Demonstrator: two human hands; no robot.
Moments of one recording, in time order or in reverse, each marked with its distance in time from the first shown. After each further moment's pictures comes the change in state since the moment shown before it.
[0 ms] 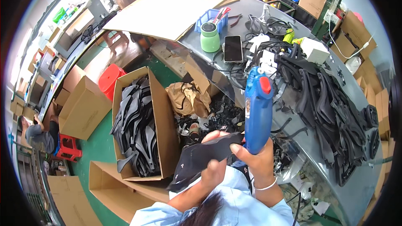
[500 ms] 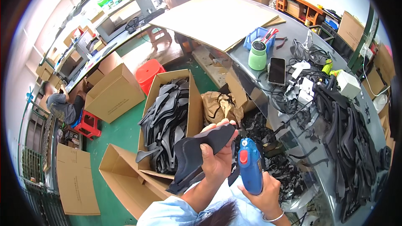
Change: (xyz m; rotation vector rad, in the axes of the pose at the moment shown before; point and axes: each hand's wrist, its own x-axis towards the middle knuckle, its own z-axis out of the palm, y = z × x) left_hand 0.045 0.058 -0.020 -0.114 0.133 0.425; right_hand -0.042 0.030 -0.001 -0.768 -0.287 -0.371
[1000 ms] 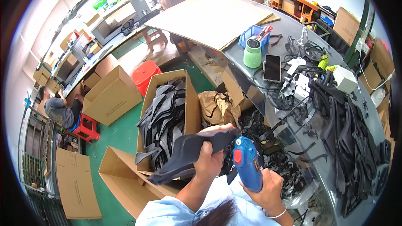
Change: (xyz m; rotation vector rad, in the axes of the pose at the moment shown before) left_hand 0.000 0.015 -0.011 0.112 -0.073 -0.126; right_hand 0.001 0.002 -0.010 -0.119 -0.014 -0.075
